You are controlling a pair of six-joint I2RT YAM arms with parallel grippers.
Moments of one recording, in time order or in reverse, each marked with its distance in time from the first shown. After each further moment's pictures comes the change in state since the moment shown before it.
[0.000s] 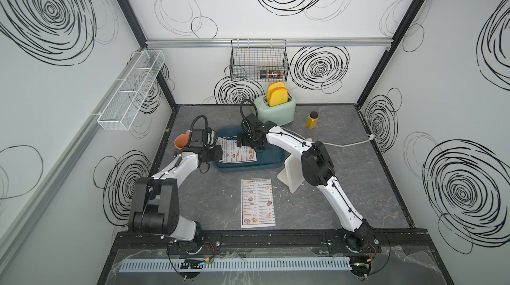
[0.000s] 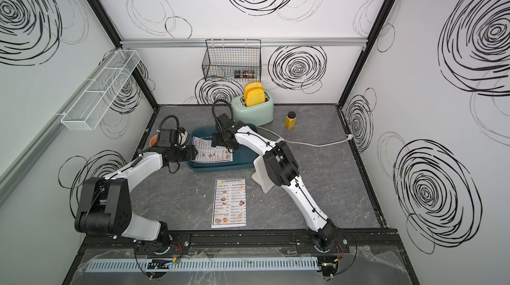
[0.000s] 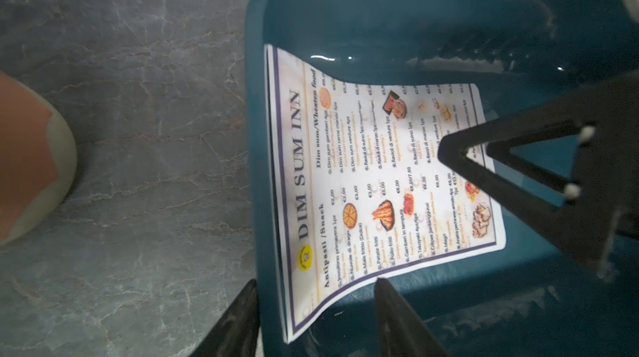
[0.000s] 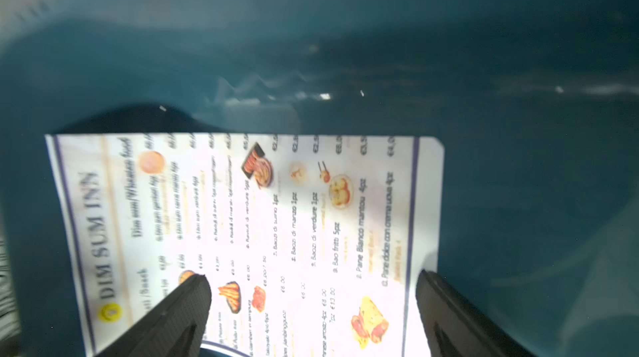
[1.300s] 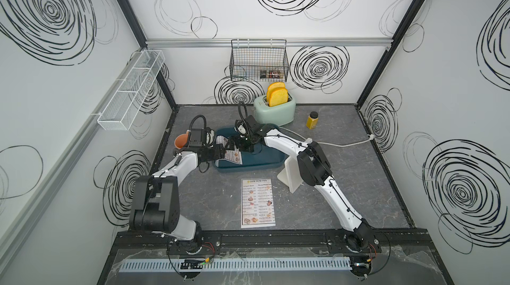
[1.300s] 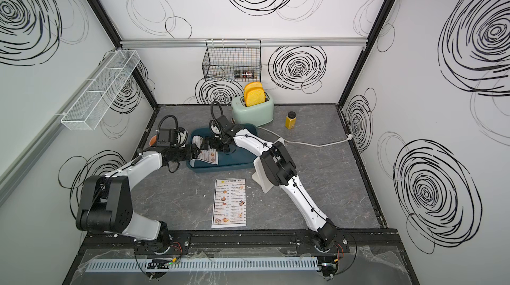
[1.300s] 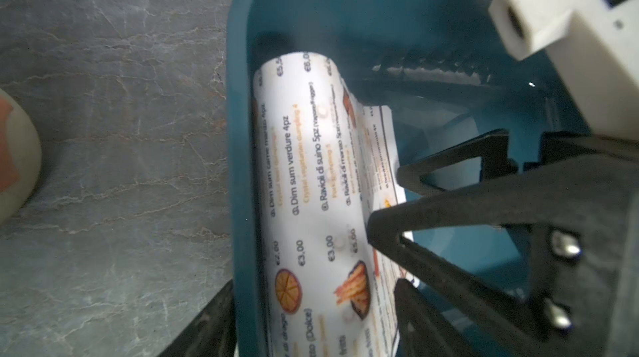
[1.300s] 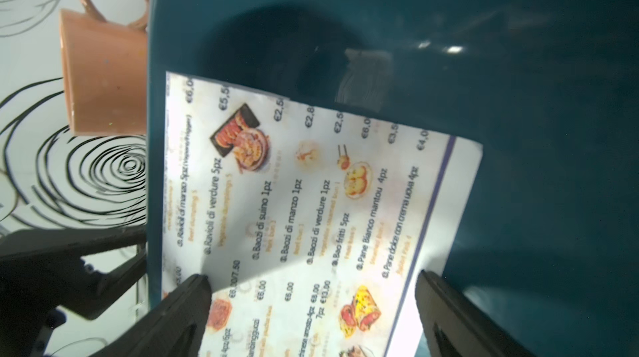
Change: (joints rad) left arm 0.023 0.024 0.003 0.018 0.063 -0.047; right arm 0.013 0.073 0.008 0.238 -0.414 -0.053
